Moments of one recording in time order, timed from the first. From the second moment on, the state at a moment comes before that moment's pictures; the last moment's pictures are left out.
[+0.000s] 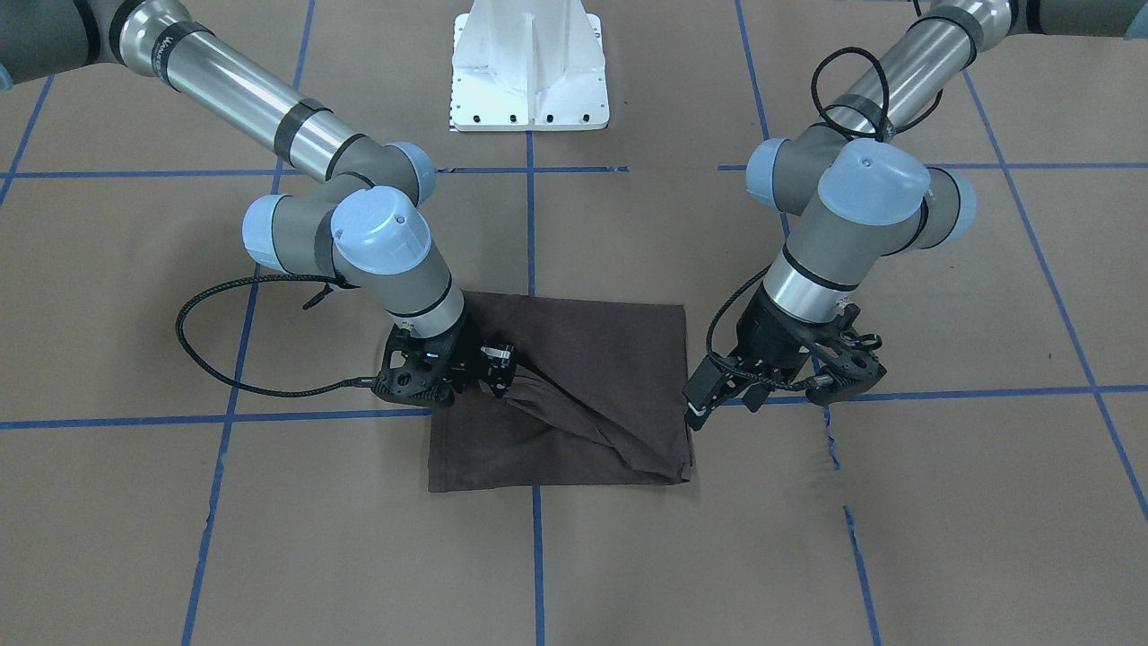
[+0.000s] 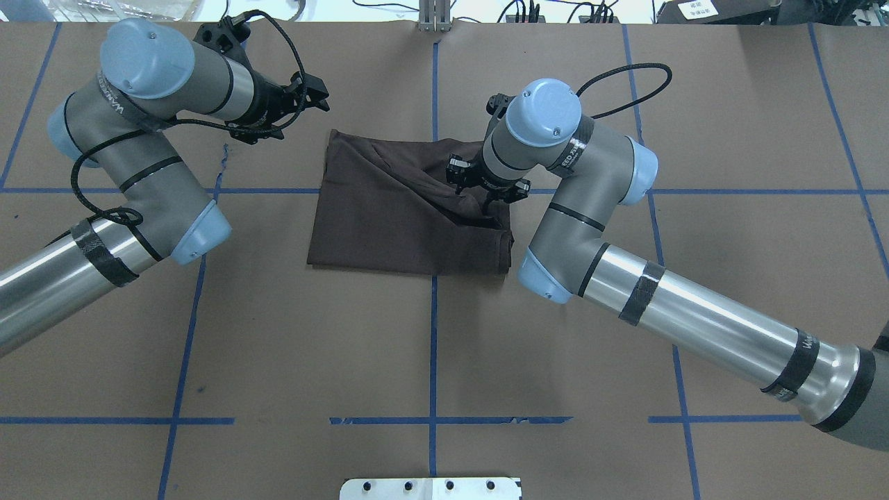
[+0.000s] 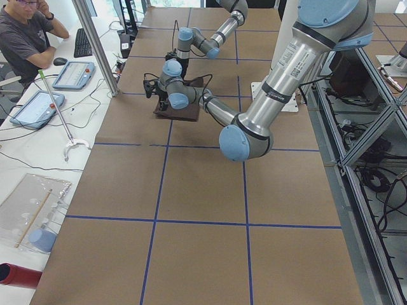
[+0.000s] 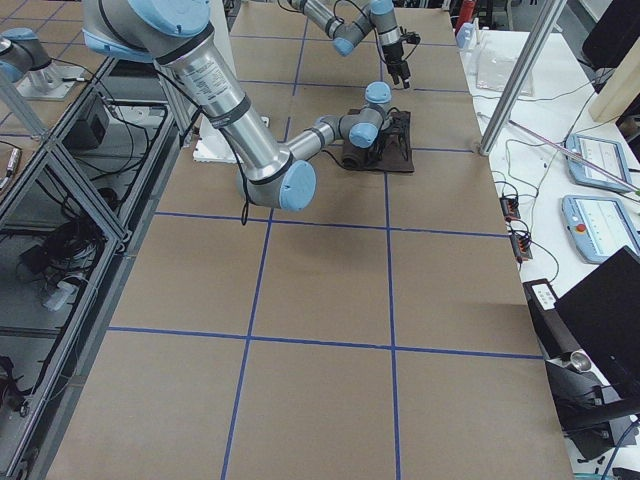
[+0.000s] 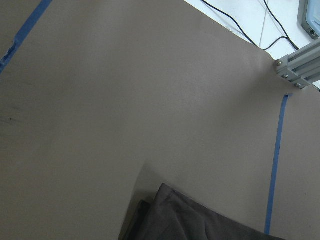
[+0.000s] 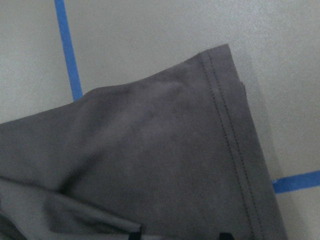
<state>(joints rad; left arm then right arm) -0.84 -2.18 -1.42 -2.22 -1.91 -1.53 0.66 -0.79 1.23 -1.07 1.95 1.45</state>
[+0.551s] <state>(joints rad) -0.84 -2.18 -1.42 -2.22 -1.91 -1.53 0.66 -0.79 1.23 -1.07 1.97 1.45</state>
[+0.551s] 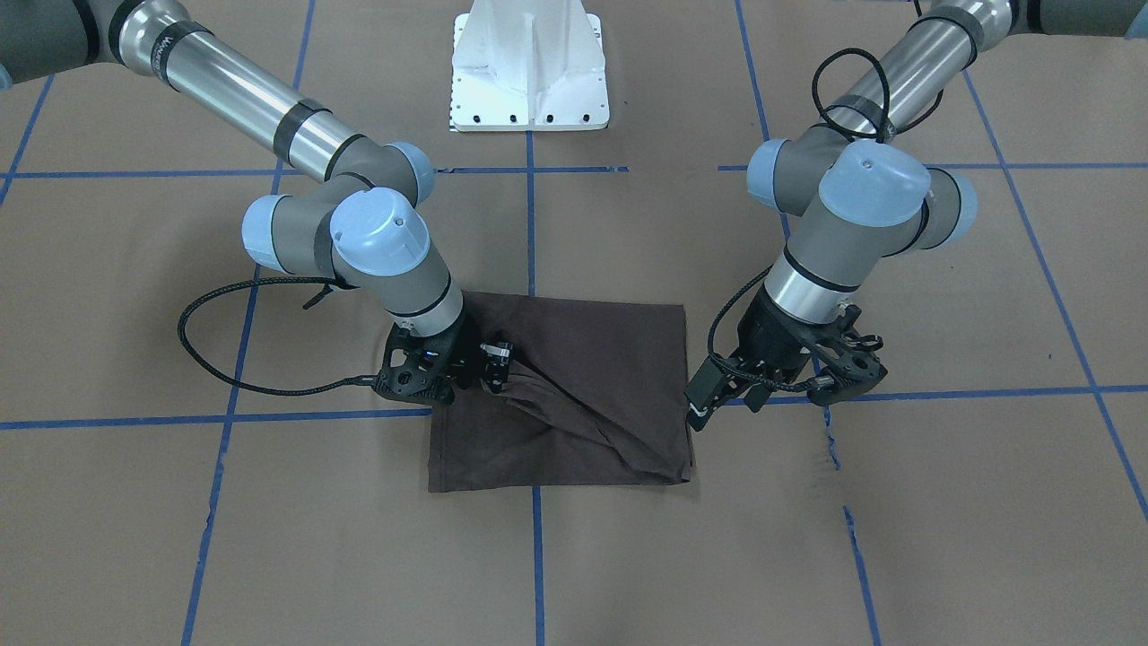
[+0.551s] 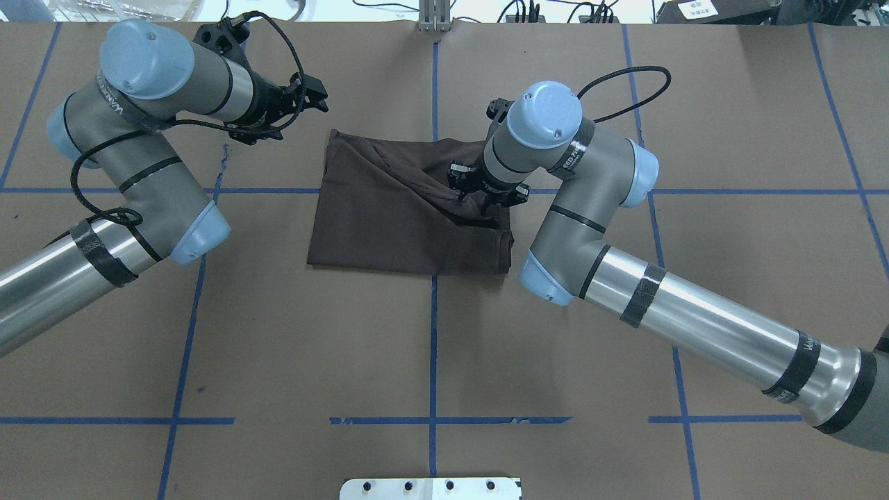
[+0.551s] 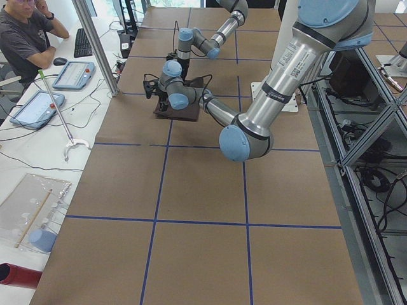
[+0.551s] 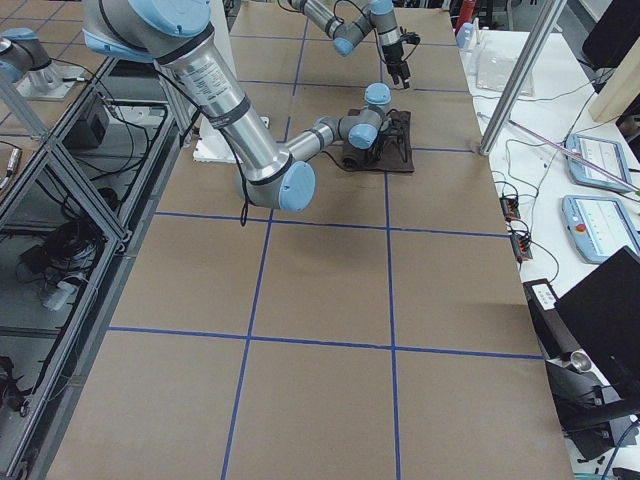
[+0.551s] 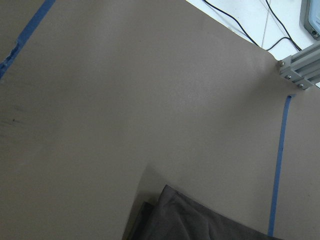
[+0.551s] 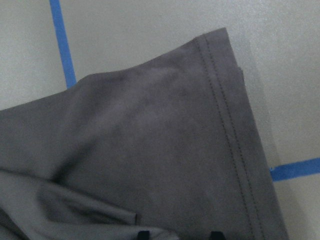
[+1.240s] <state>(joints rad) -0.84 -2.18 -1.42 -2.22 -1.91 -1.53 0.66 -0.80 1.24 -1.07 2.01 1.45</state>
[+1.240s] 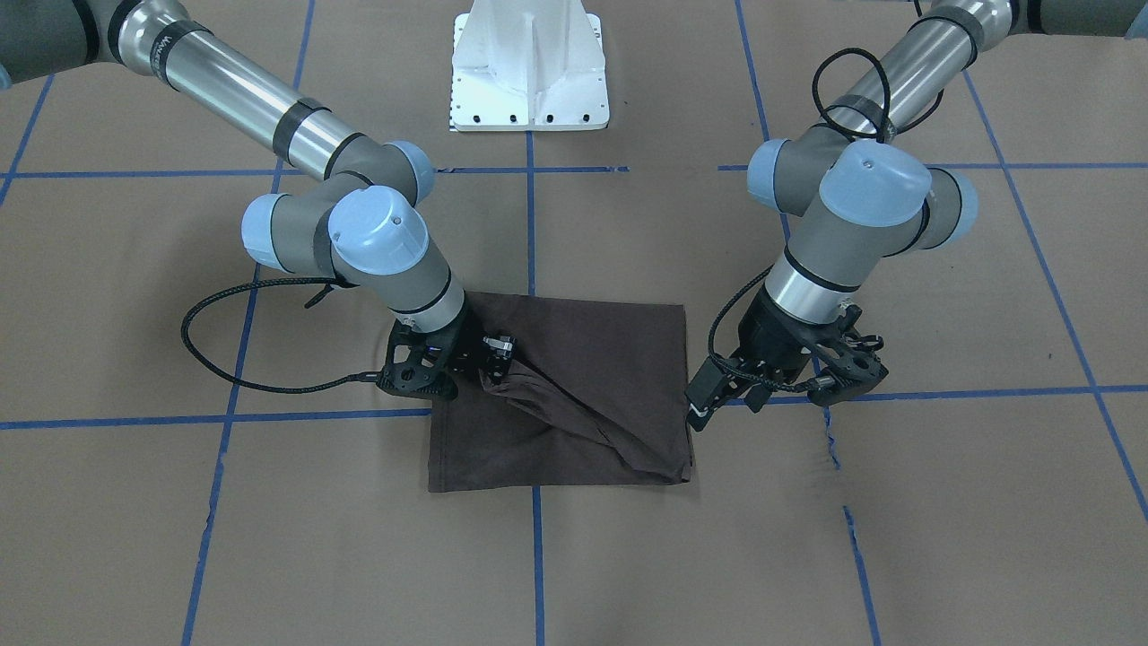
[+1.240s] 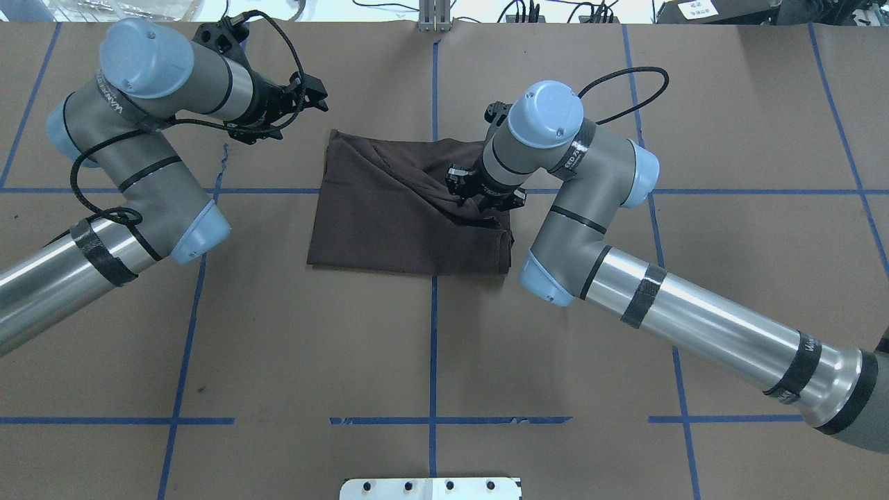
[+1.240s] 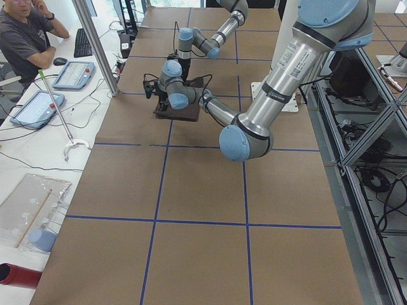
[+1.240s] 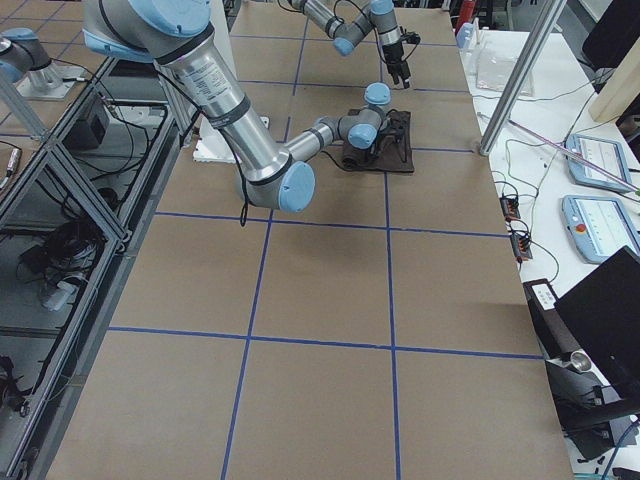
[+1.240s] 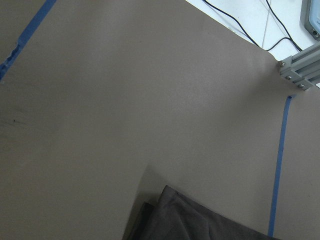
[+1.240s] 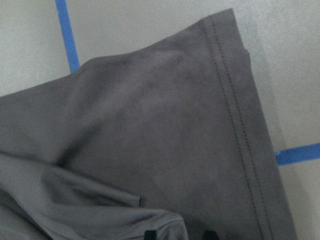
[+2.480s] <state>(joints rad) -0.84 -2.18 -1.42 -2.22 -1.91 -1.54 0.73 -0.80 1.22 -0.99 1.95 1.43</state>
